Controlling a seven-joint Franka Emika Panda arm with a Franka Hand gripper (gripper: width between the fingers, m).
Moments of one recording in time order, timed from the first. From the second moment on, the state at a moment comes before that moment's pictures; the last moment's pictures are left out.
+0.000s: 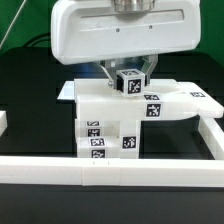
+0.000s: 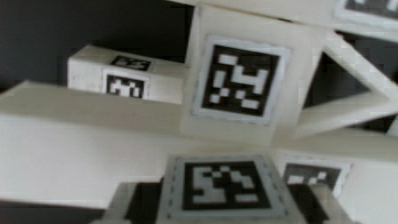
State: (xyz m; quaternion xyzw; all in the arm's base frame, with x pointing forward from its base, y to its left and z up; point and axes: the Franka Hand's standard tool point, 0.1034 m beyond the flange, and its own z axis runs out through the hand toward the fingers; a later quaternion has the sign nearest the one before) arm 0.608 0.000 0.113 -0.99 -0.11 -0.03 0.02
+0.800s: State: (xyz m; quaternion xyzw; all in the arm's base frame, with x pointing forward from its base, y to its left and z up) arm 0.608 0.001 0.112 -0.99 0.13 -0.02 0.03
